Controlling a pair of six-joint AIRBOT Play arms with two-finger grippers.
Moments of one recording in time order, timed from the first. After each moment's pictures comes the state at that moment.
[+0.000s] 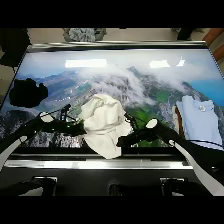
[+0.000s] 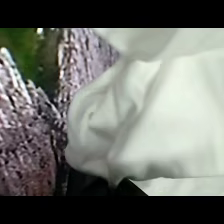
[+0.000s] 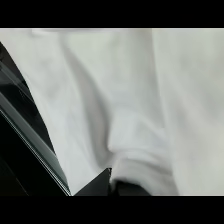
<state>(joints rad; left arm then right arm) -0.16 -1.35 0.76 0.82 -0.96 -1.35 0.37 -1.44 0.72 -0.54 1.00 0.94</state>
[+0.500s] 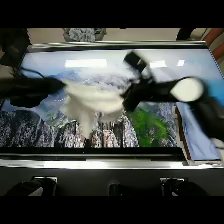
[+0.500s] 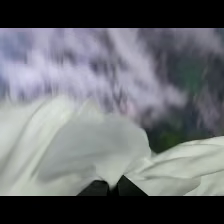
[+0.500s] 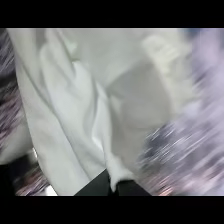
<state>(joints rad) -0.16 -1.03 1.43 1.06 -1.09 -1.37 0.38 -1.10 1.41 -1.05 1.02 0.88</state>
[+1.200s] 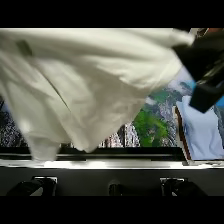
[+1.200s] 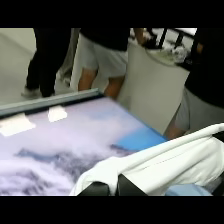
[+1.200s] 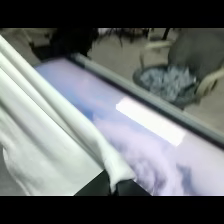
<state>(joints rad) -0.16 -0.95 1.90 0.91 -1.25 -1.46 0.38 -0.85 1.76 -1.36 1.27 1.24</state>
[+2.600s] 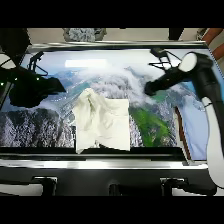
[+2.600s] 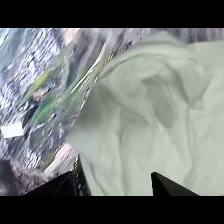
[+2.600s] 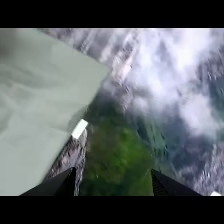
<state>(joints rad) 0.07 -1.54 1.68 1.13 -1.54 -1.43 0.05 -1.48 1.65 -1.30 1.41 1.14</state>
